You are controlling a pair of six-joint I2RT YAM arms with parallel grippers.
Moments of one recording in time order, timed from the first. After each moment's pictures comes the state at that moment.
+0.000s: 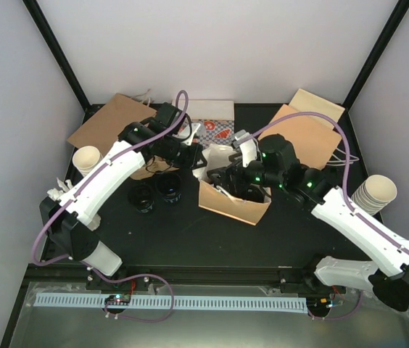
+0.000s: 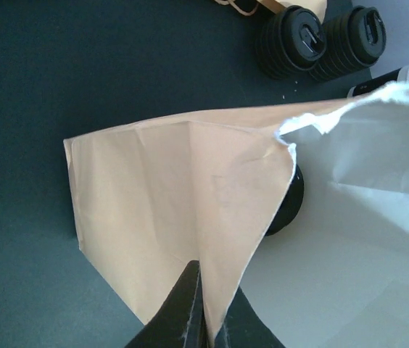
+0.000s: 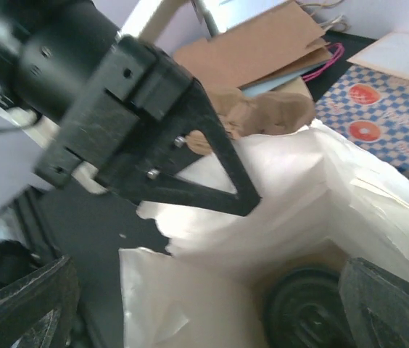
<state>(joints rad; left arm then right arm) -0.59 1.55 1.60 -1.01 0.42 -0.41 0.78 1.16 1.20 -0.53 -0.20 0.20</state>
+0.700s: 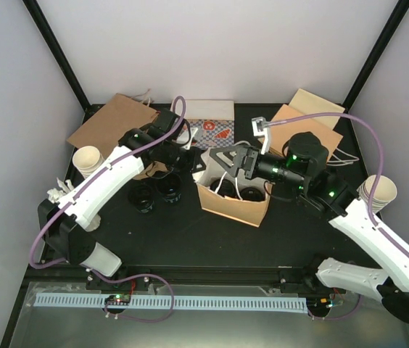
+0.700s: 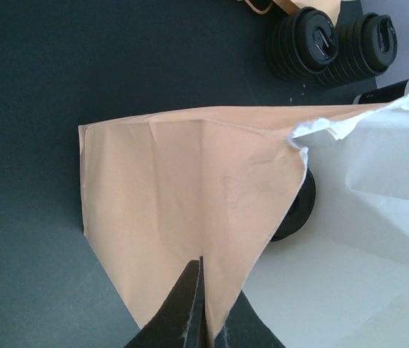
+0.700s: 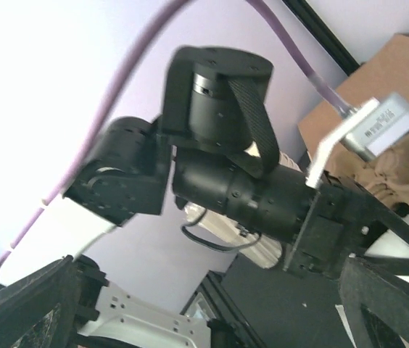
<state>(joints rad) -0.59 1.52 1.51 -0.96 0.41 -0.48 0.78 1.04 1.19 -0.28 -0.38 0.82</state>
